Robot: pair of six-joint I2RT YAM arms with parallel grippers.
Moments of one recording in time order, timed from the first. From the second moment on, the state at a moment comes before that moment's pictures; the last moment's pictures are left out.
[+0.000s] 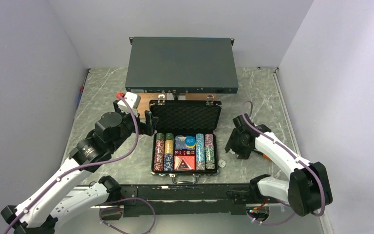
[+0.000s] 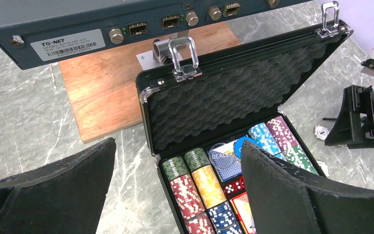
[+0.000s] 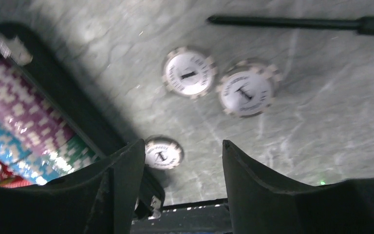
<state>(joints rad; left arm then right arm) -0.72 0.73 0.90 -0.41 -0.26 -0.20 0.32 1.16 0.66 -0.80 0.07 0.81</state>
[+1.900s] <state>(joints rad) -0.72 0.73 0.90 -0.41 -0.25 -0.20 0.56 1.31 0.63 -0.83 0.07 1.54</state>
